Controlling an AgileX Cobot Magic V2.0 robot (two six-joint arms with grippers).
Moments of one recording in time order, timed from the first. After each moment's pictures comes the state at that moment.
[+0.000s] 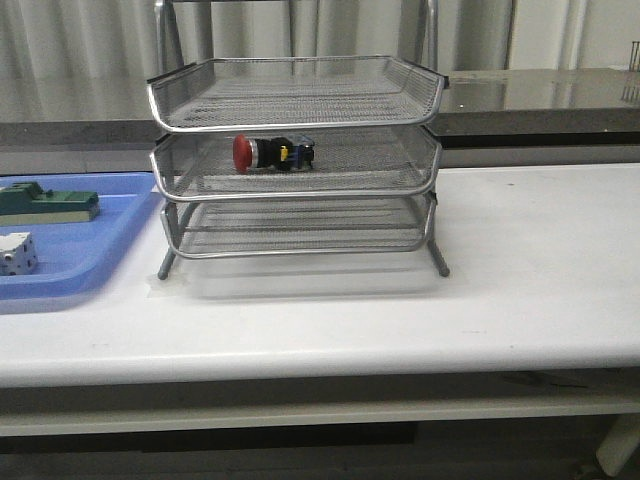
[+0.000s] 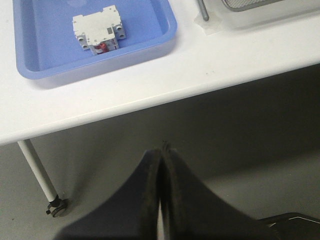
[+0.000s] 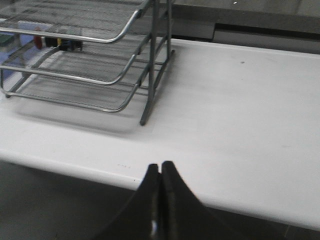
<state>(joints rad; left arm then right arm) -0.02 0.56 -0.70 -0.06 1.02 0.18 0.24 0.37 -0.24 0.02 0.22 -0.03</state>
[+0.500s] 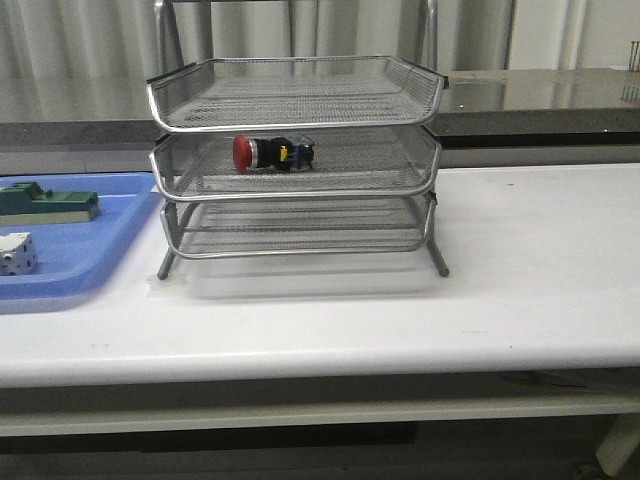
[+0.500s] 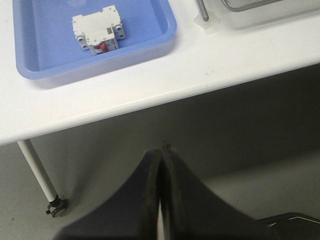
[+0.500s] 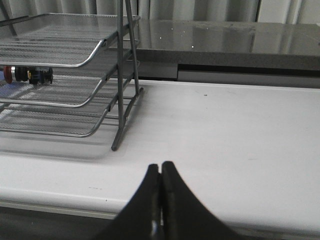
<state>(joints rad) -0.02 0.56 -0.70 -0.06 1.02 0.18 0.15 0.00 -0.01 0.02 0.15 -0.03</state>
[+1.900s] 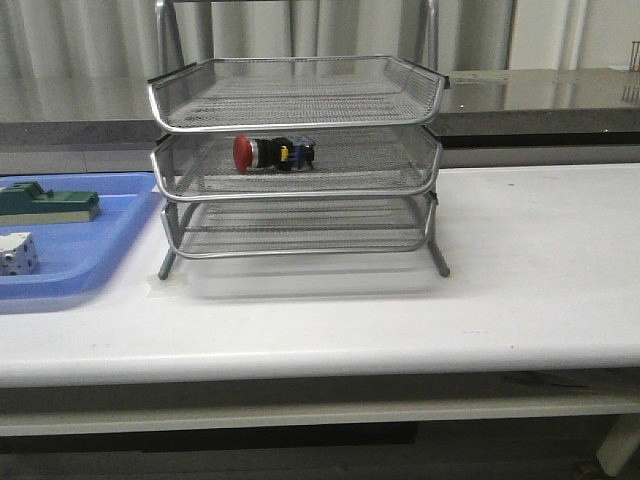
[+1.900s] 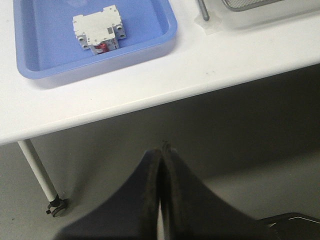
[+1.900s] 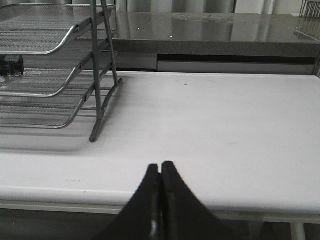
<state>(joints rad) -0.02 0.56 -0.70 -0.06 1.02 0.18 0.08 -0.01 0.03 0.02 0.14 -0.03</state>
